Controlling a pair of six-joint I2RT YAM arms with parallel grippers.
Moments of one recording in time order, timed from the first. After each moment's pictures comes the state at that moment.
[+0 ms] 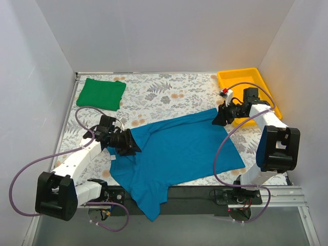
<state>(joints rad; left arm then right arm) -0.24 1.14 0.65 -0.62 0.55 -0.59 -0.08 1.62 1.10 -0.62 -0.89 -0.63</state>
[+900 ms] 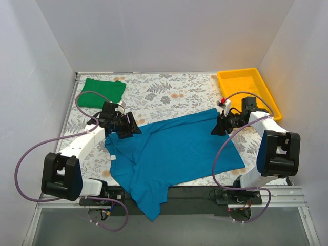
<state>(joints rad) -0.24 1.33 0.84 -0.45 0.35 -0.54 -0.08 1.55 0.95 -0.65 -0.91 -0.69</state>
